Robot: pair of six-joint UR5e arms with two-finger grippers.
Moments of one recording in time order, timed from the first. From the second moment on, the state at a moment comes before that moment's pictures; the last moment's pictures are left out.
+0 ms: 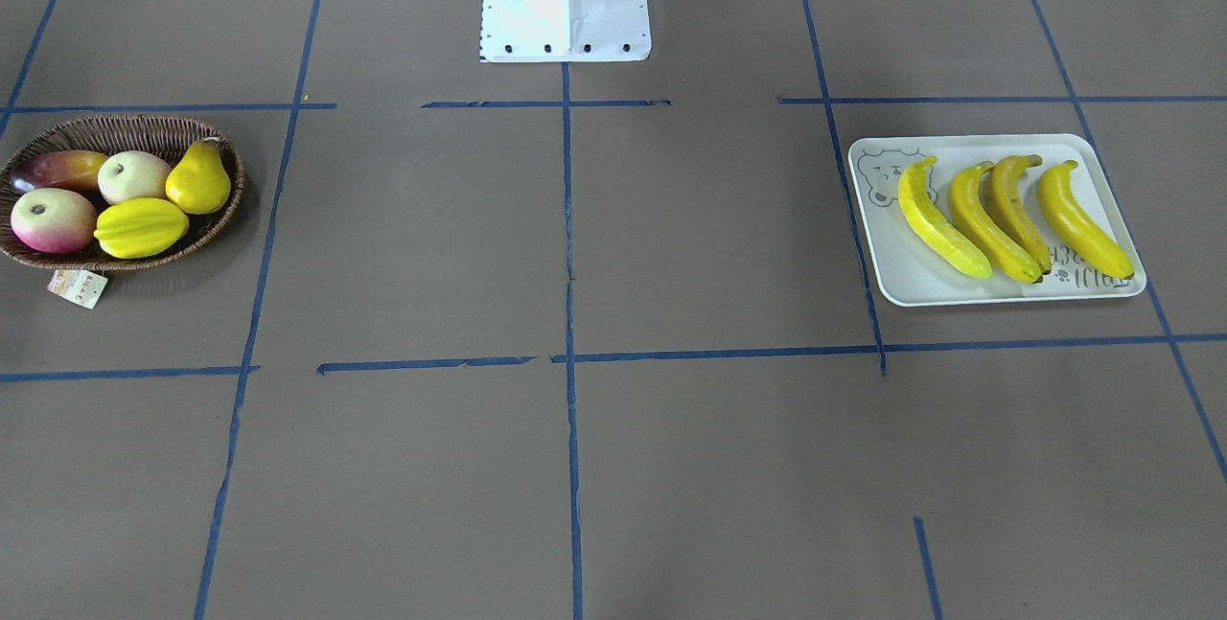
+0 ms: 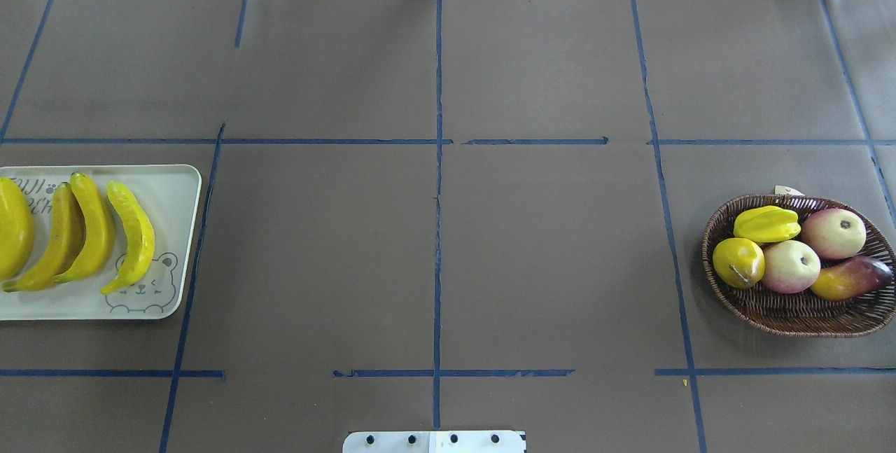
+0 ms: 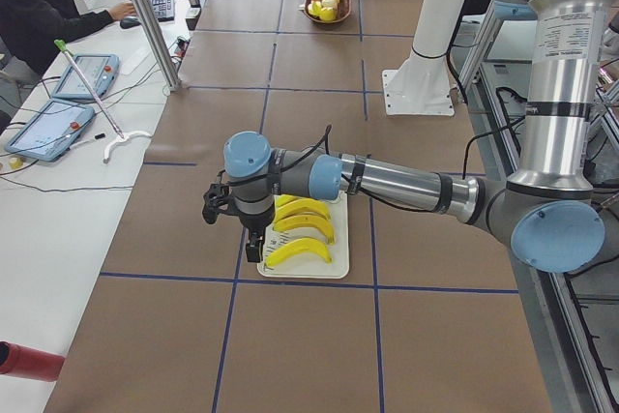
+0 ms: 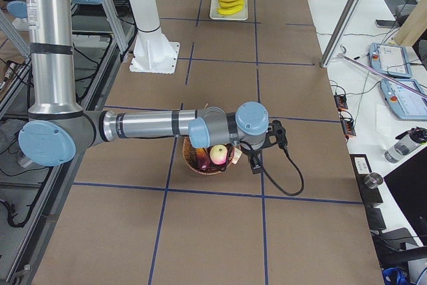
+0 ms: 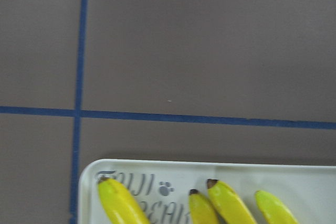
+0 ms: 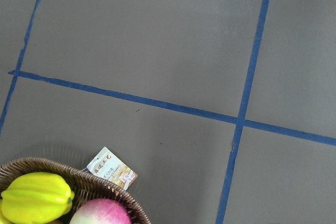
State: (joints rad) left arm -1.56 -1.58 -1.73 -1.44 -2.33 -0.01; right arm 1.60 -1.59 1.62 -1.44 2.53 -0.11
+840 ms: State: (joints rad) left arm -1.60 -1.50 -1.63 -1.51 -2.43 0.05; right arm 1.62 -1.61 1.59 -1.44 2.48 -0.07
